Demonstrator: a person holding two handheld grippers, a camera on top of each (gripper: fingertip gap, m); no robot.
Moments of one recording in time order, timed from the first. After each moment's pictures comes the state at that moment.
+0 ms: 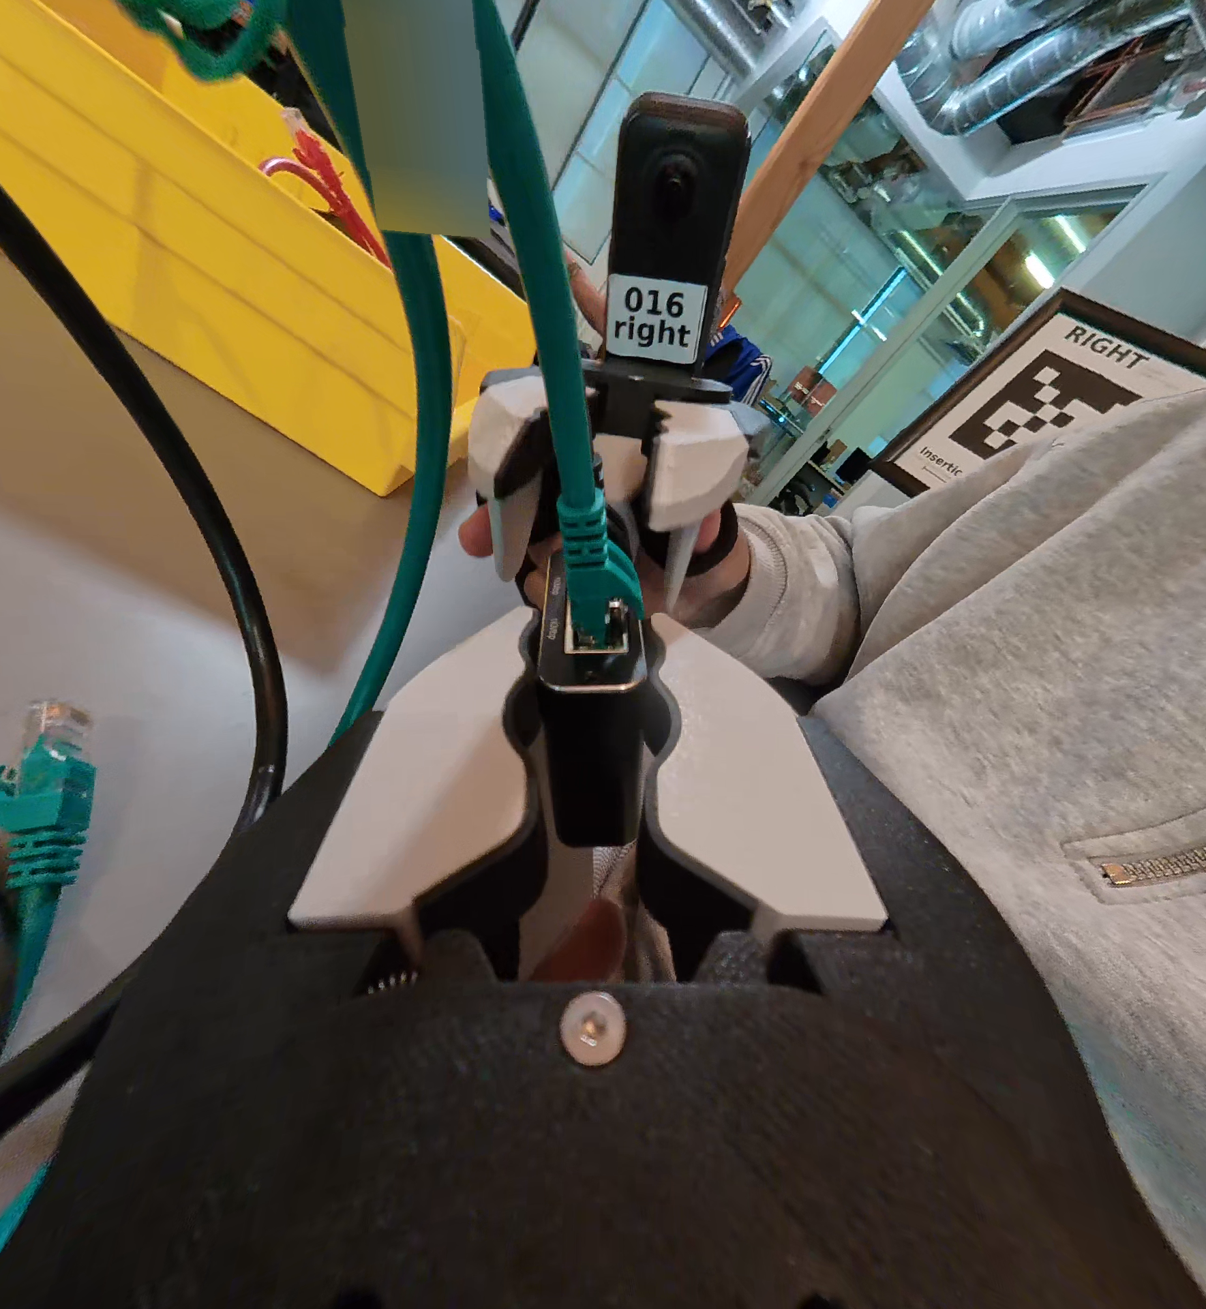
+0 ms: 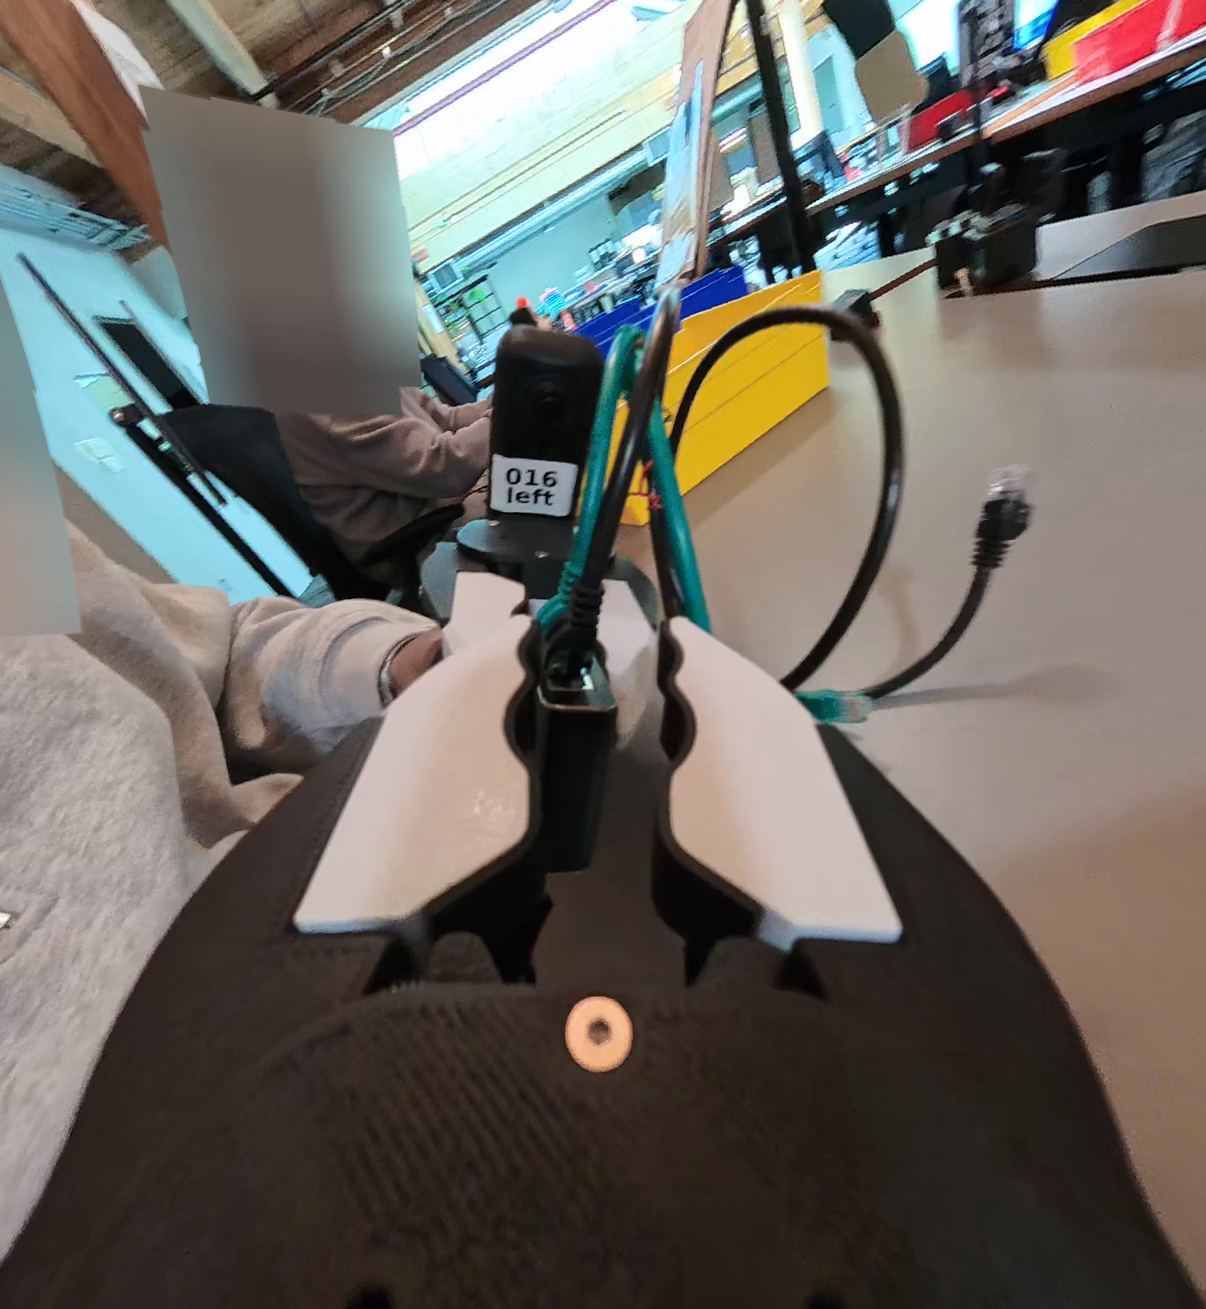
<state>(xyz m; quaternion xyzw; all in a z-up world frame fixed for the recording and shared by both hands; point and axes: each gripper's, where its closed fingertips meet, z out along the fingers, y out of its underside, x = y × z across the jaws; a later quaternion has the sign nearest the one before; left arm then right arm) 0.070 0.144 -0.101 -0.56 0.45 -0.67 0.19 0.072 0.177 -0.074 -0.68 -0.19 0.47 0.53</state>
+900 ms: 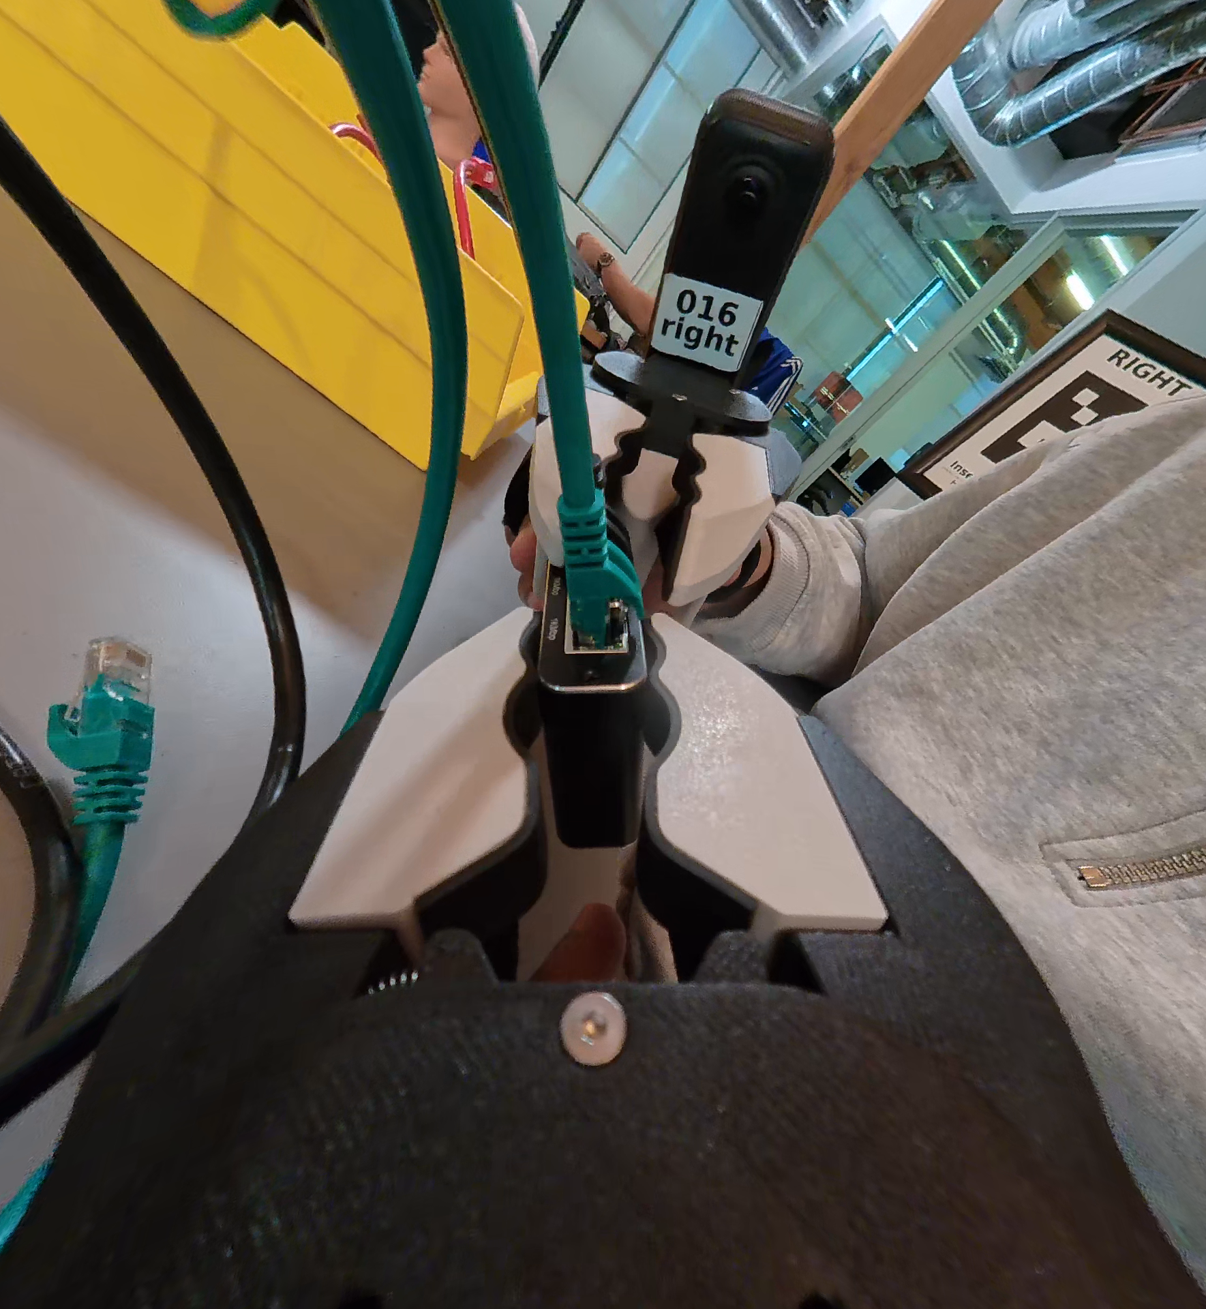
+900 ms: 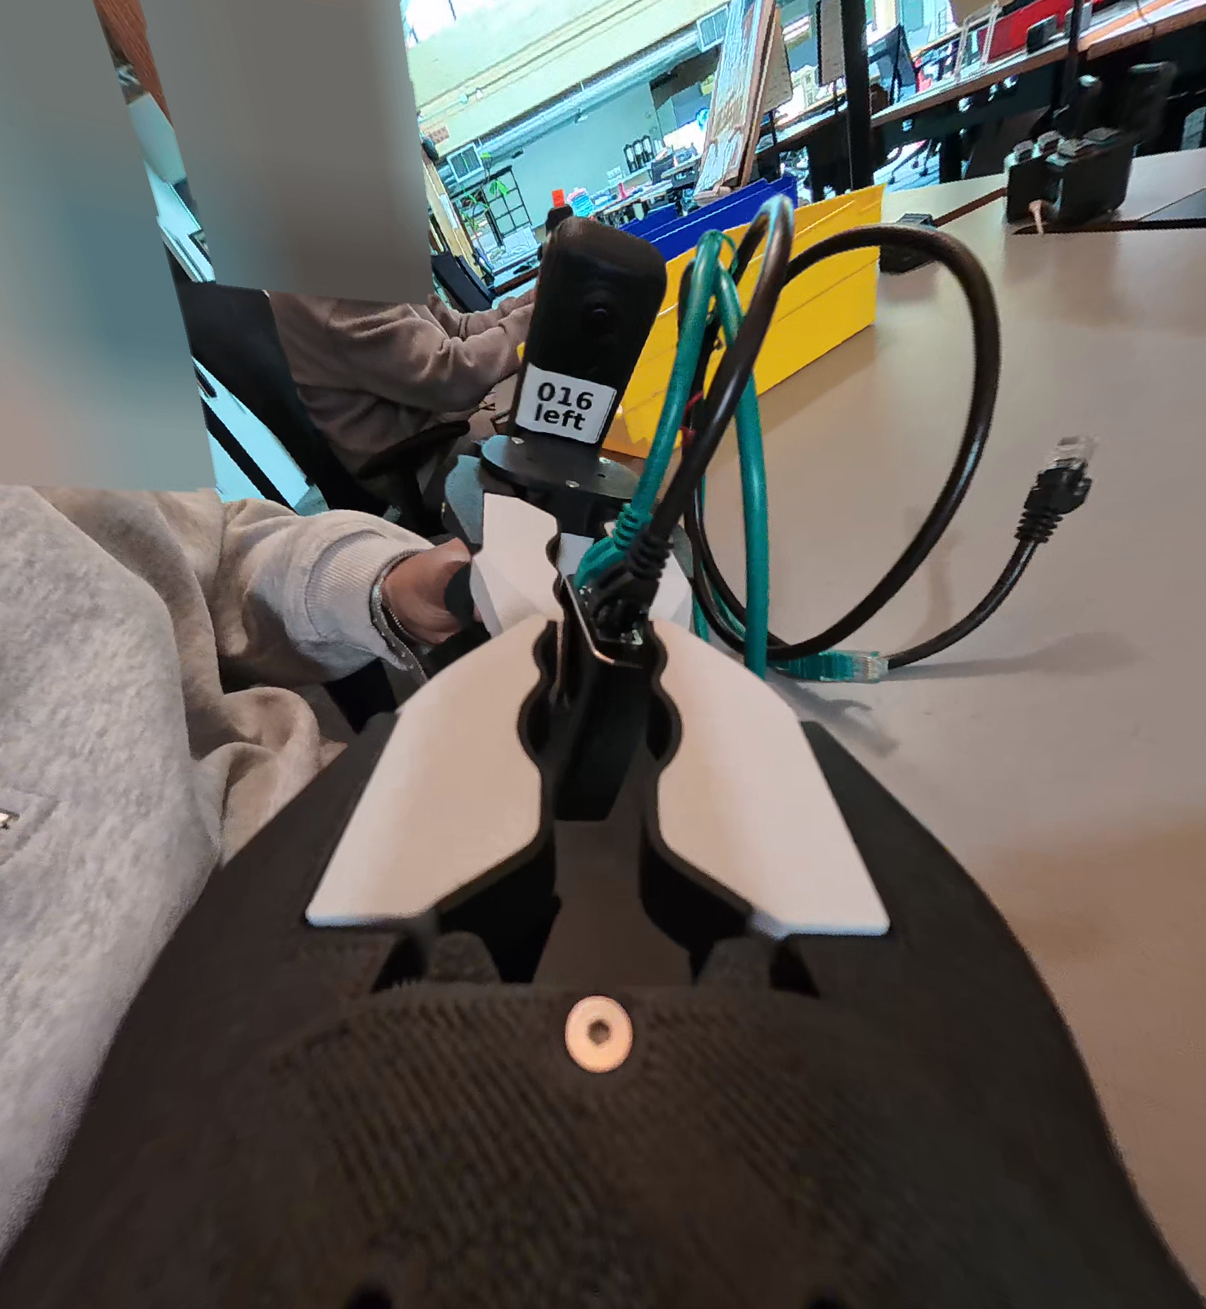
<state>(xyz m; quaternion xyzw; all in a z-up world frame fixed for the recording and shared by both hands) 0.070 0.155 -0.113 -0.59 0.44 -0.66 0.18 0.060 0.170 -0.094 -0.70 -0.26 0.45 0.50</state>
